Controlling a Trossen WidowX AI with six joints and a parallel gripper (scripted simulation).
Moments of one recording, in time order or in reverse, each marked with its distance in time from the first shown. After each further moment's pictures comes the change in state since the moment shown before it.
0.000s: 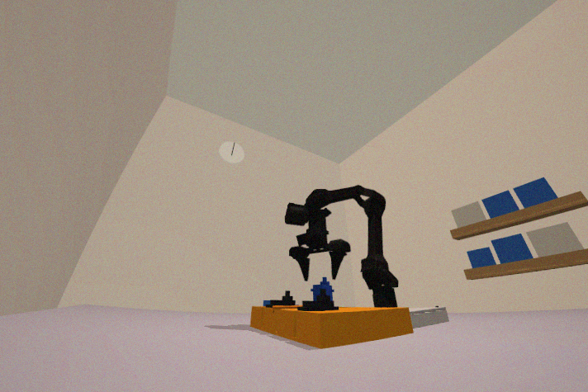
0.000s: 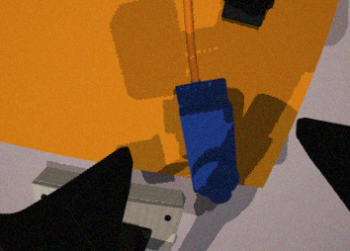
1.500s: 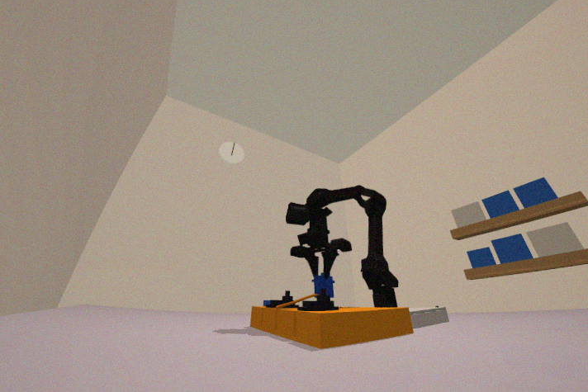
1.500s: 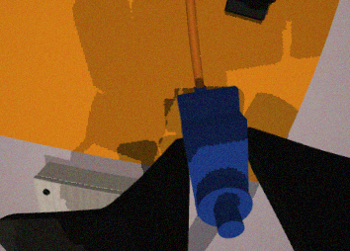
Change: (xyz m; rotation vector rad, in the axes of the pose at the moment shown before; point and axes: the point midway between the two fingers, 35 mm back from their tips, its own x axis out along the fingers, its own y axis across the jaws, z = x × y) arm -0.002 0.003 -0.004 -0.002 0.007 0.006
